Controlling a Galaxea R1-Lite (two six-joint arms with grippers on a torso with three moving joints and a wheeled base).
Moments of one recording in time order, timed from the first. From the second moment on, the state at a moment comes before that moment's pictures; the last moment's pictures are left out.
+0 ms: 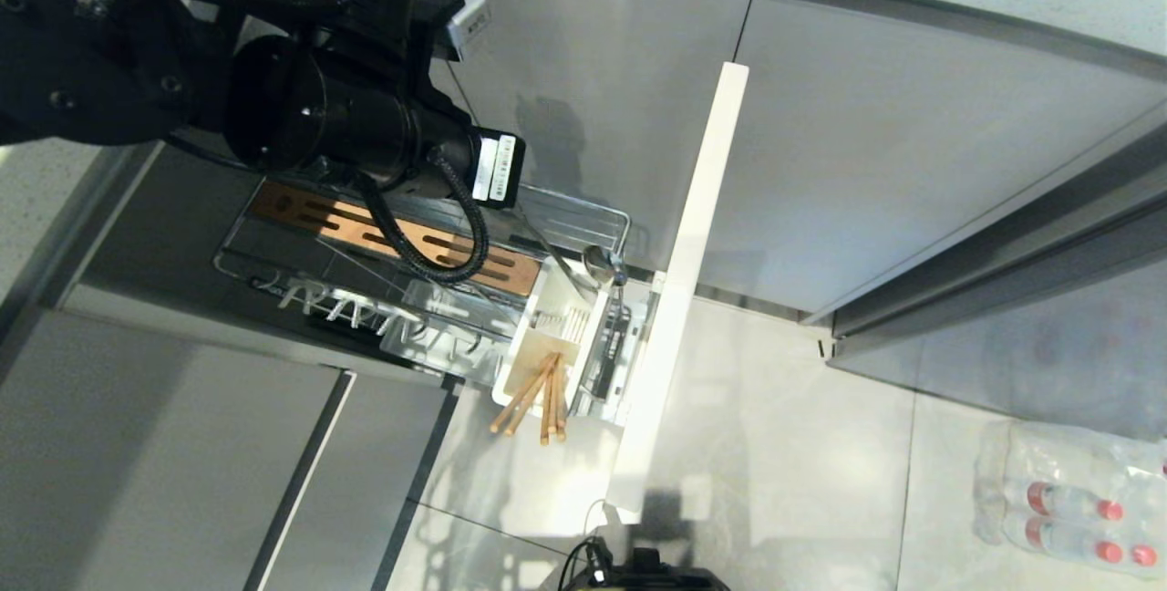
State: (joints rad) left arm -0.63 1.74 -1.79 0.46 0.38 0.04; right arm 0.00 0.00 0.00 0.00 -0.01 0.03
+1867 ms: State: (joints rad) left arm -0.71 1.24 -1.74 0.39 0.48 0.24; right arm 0.00 0.00 0.00 0.00 -0.01 0.03
